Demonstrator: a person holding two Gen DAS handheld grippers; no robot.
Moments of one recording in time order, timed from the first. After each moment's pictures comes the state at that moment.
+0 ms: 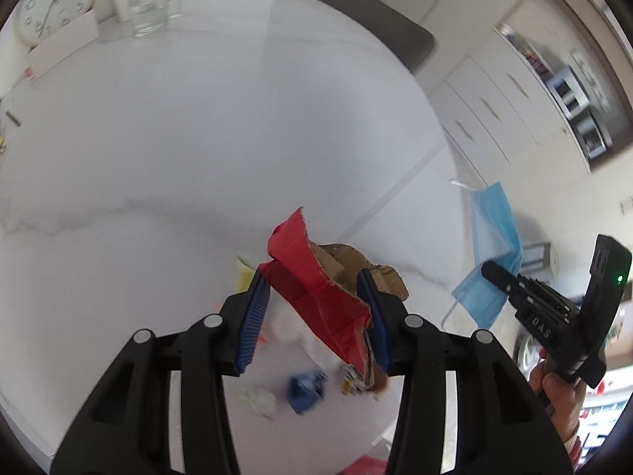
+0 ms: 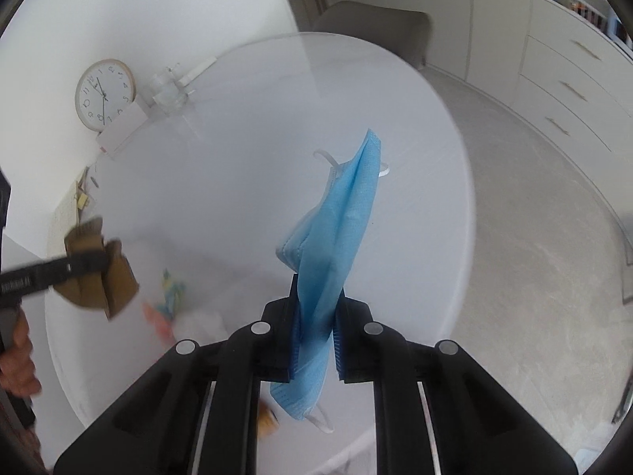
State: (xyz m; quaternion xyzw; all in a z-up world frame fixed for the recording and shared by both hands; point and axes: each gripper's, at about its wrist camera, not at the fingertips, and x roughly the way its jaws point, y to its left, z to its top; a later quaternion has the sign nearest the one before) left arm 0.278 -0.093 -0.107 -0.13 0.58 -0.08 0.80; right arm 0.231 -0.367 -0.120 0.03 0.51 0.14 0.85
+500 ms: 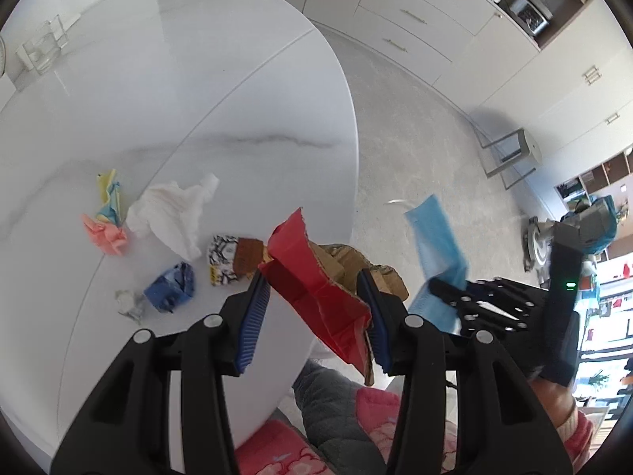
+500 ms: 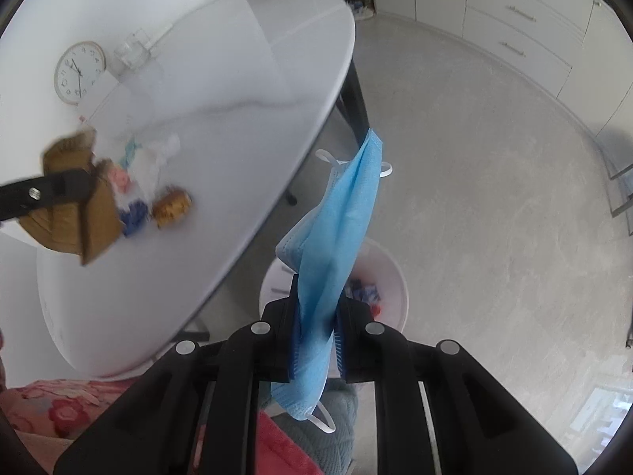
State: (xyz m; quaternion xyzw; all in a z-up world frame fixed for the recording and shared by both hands) left arm 0.170 -0.236 -0.121 0.00 0.61 -0.19 0.77; right arm 0.087 -0.444 -0.208 0.07 0.58 0.10 0.81
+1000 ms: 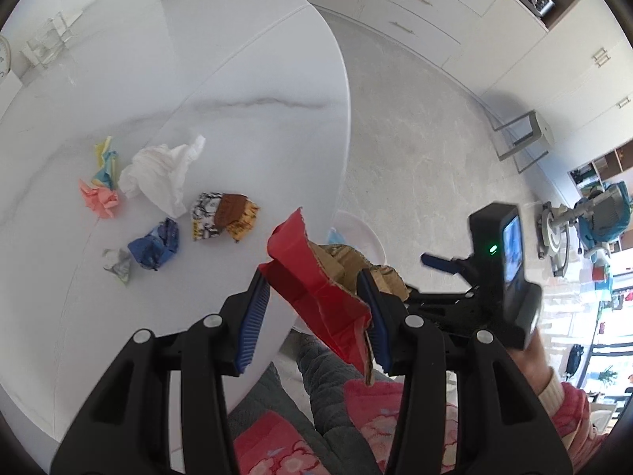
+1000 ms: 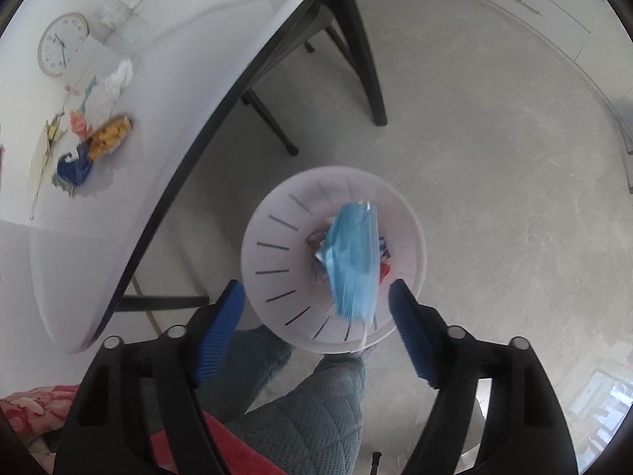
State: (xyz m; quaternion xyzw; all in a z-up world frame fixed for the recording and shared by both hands) left arm 0.125 -0.266 -0.133 0.03 0.63 -0.17 0.76; right arm 0.089 -0.451 -0.271 0.08 0.62 0.10 0.77
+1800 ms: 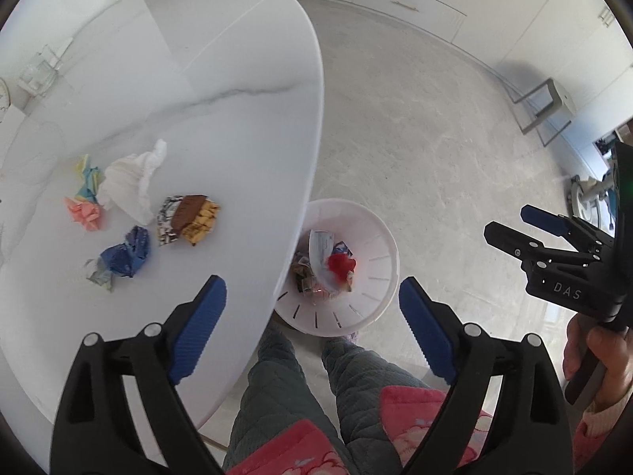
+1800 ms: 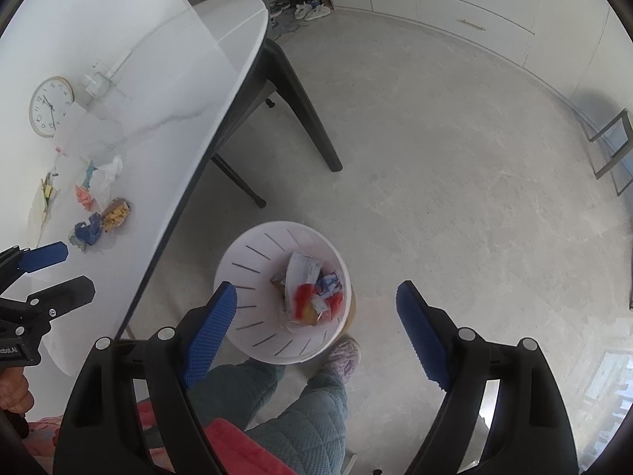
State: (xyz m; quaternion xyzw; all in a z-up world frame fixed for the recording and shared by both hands) left arm 0.115 -0.317 -0.151 0.09 0.62 -0.13 0.76; right arm 0.069 -0.535 -0.202 0.11 0.56 0.05 0.82
